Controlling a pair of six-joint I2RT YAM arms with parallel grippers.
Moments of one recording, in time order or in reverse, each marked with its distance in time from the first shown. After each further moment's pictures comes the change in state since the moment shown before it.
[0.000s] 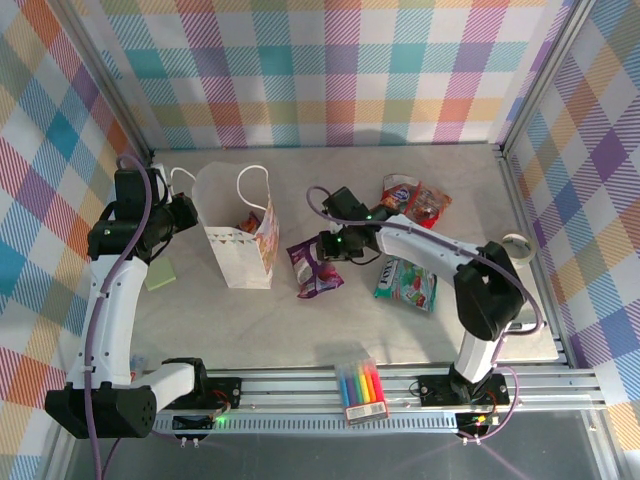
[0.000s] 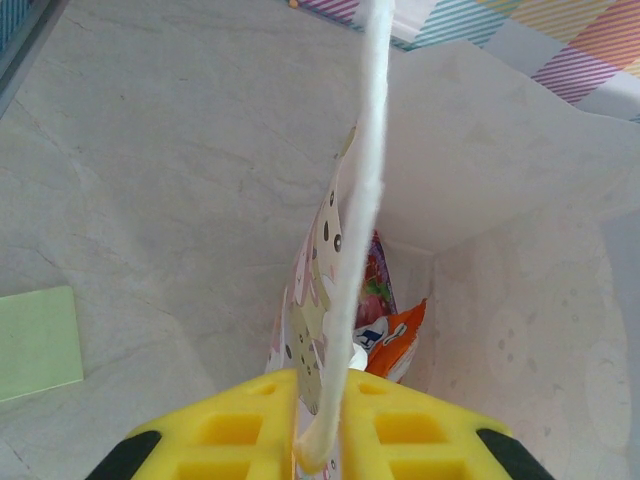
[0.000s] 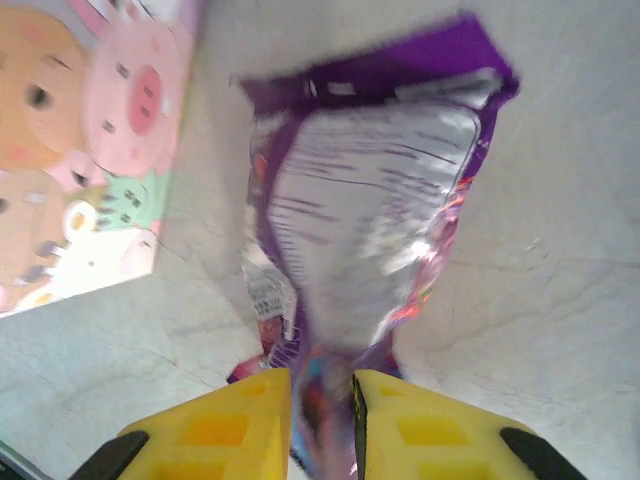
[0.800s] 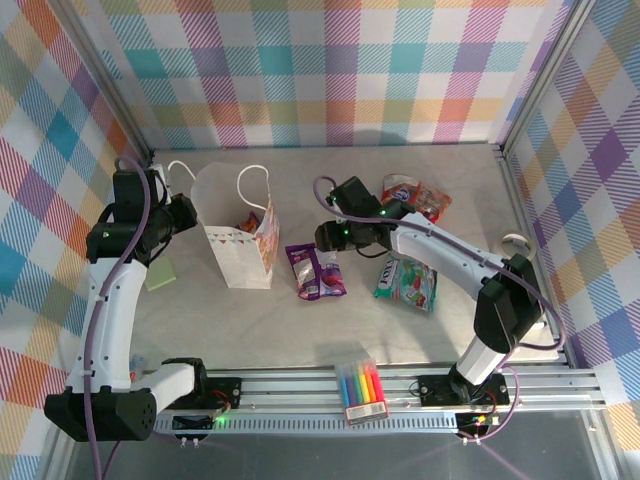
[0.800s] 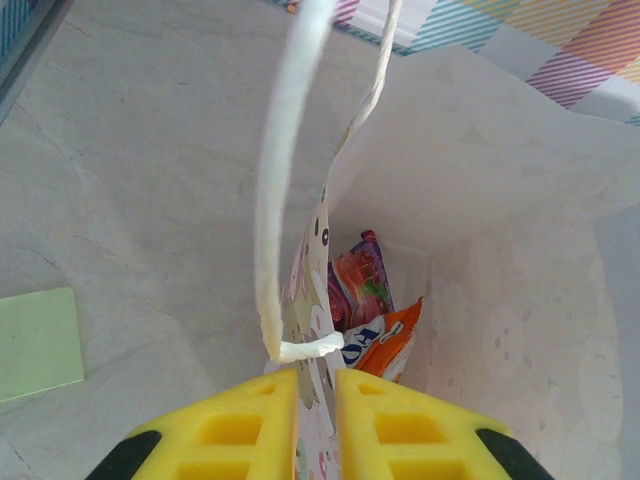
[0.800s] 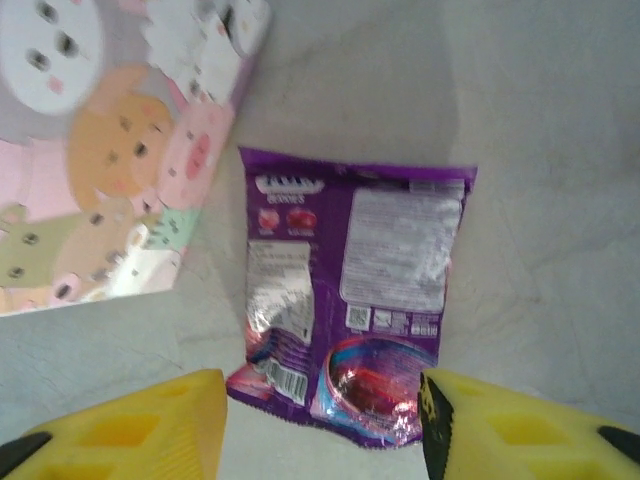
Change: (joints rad) left arm 0.000 -0.014 -0.003 -0.001 0.000 0.000; right arm 0.000 -0.091 0.008 -0.049 0.067 -0.076
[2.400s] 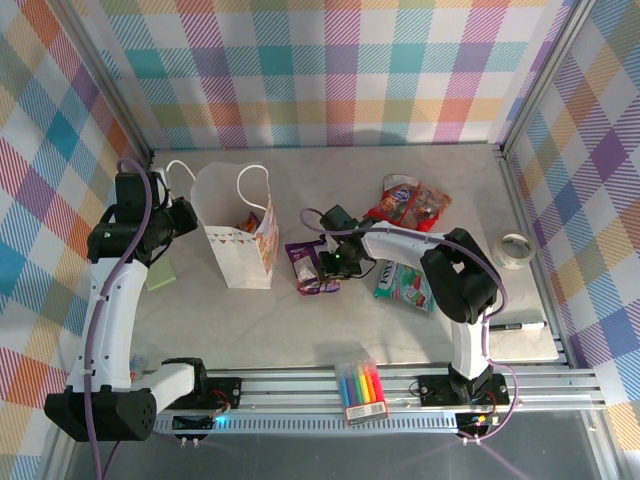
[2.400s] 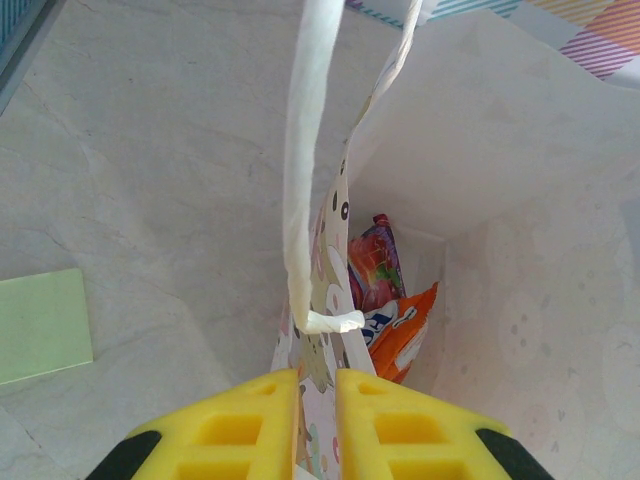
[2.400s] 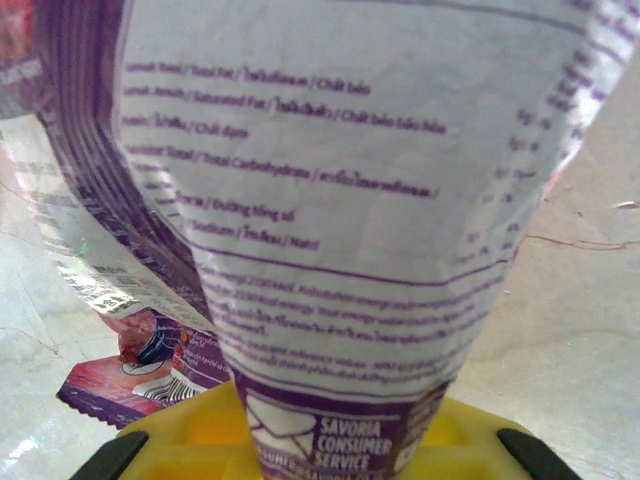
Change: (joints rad) left arm 0.000 -0.001 -0.014 -0.022 -0.010 0.001; right arm -0.020 0.277 -0.080 0.090 -0.192 0.040
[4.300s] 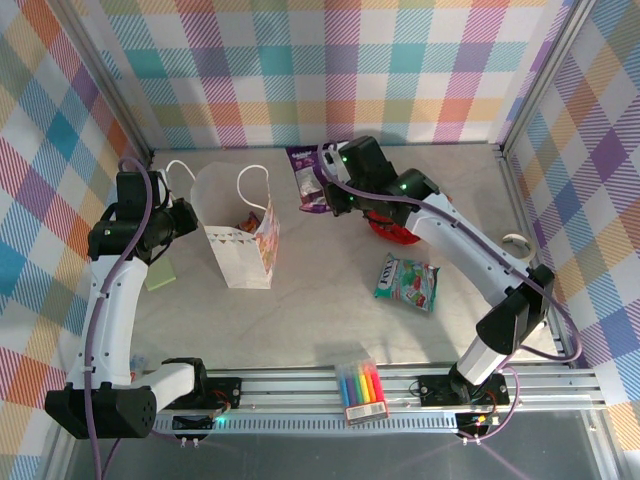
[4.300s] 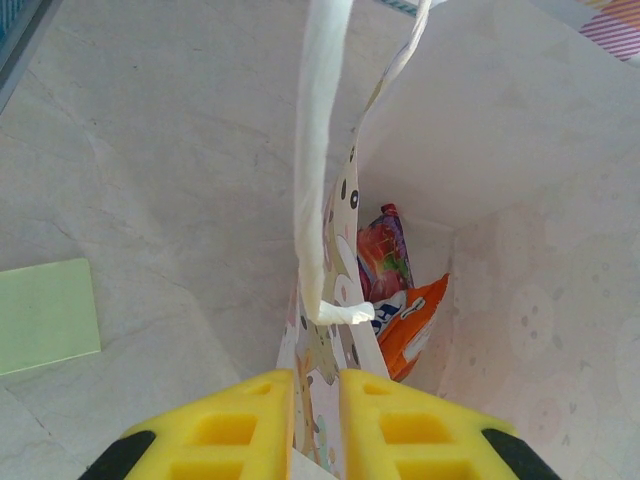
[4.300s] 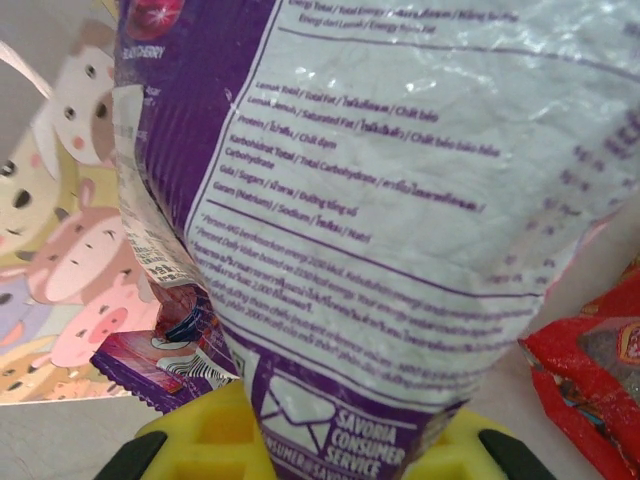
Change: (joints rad) left arm 0.000 0.014 0.013 -0.026 -0.005 0.006; right arm 0.002 -0.299 0.442 -0.195 0.345 -0.289
